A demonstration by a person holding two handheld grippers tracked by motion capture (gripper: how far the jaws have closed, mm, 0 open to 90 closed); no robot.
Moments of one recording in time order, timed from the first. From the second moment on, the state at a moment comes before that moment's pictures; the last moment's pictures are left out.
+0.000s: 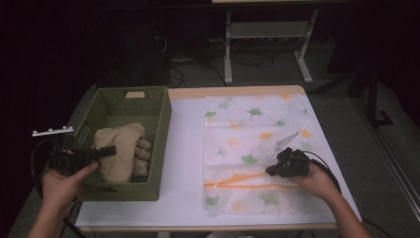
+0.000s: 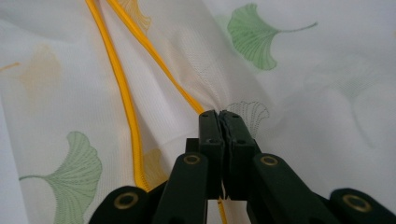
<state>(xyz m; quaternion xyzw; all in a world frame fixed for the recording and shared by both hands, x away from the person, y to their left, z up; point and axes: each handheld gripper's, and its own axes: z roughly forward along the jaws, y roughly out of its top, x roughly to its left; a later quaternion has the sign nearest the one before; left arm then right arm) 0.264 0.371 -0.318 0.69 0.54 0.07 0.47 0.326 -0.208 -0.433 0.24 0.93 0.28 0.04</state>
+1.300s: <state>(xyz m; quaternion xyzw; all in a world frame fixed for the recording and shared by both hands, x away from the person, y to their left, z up) 0.275 0.281 -0.269 0.72 0.43 0.02 0.54 0.359 -0.205 -0.380 0.24 0.91 0.33 0.03</state>
